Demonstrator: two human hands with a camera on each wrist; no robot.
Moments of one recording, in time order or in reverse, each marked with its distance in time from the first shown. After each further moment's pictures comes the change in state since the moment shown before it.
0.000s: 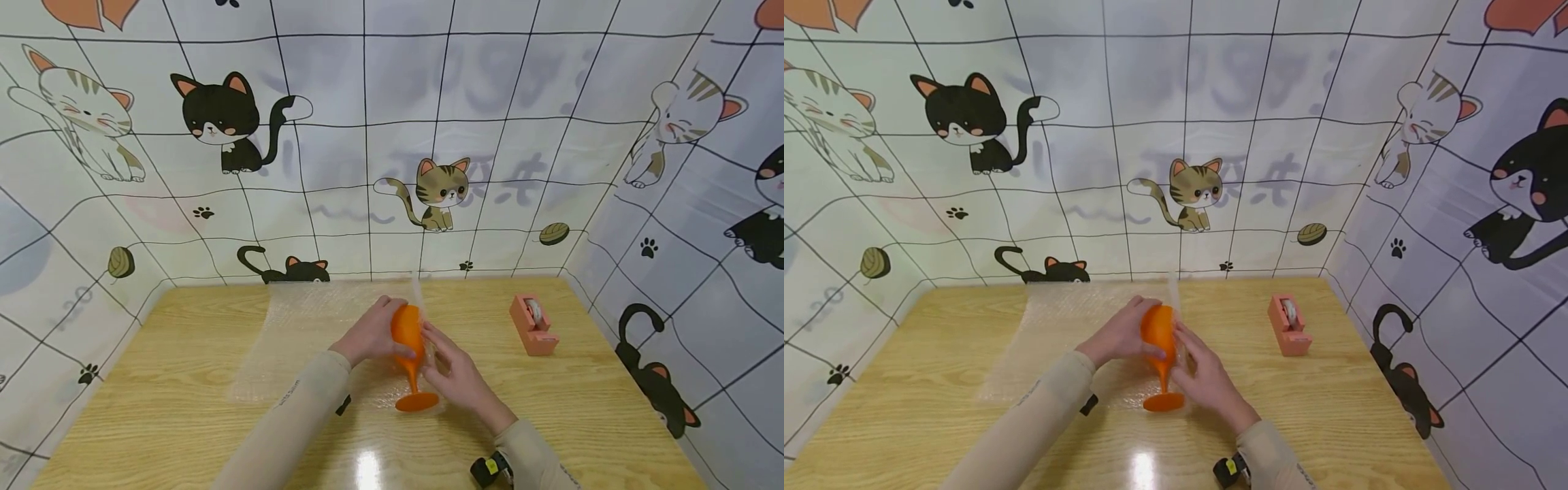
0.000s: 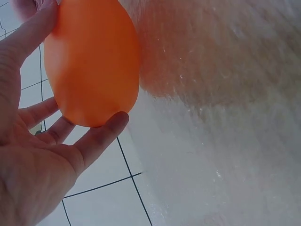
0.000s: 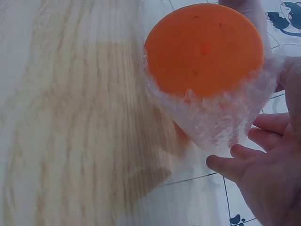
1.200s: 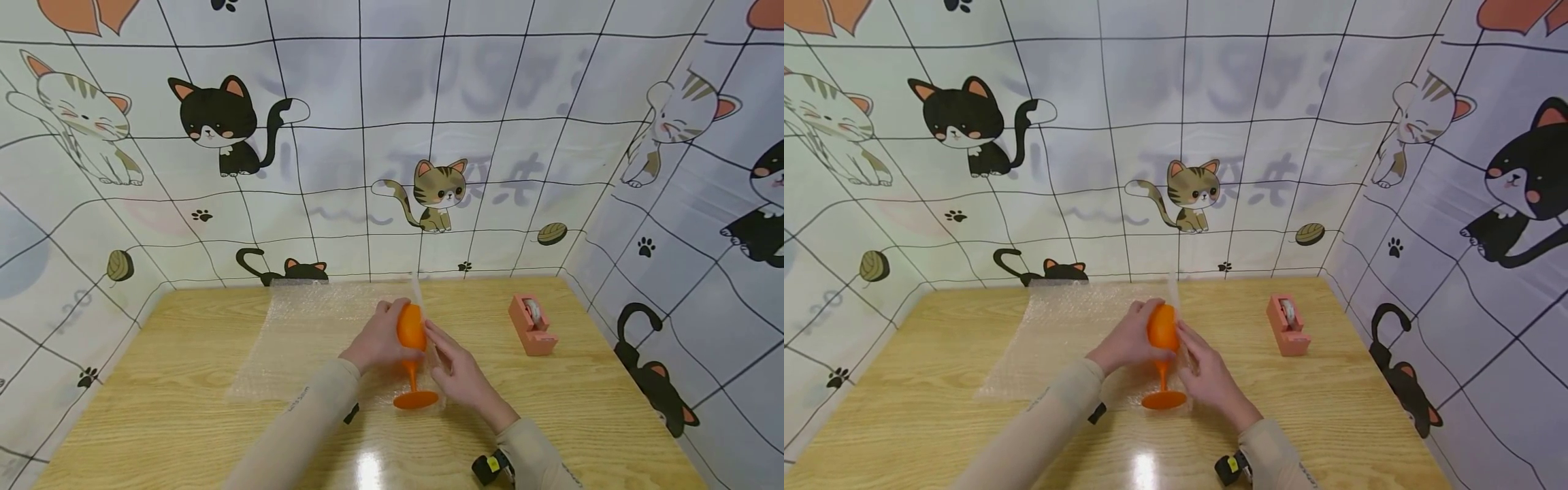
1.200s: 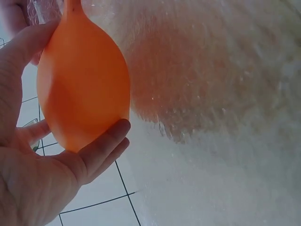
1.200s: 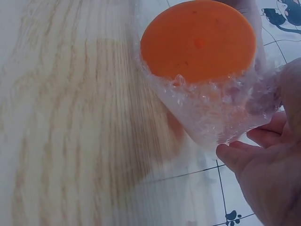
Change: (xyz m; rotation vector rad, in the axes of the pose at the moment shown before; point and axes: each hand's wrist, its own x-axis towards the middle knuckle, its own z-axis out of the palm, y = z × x) left_hand 0.000 0.010 0.019 -0.071 0.034 -0.127; right_hand 0.001 0.003 -0.007 0.004 -0.024 -0.002
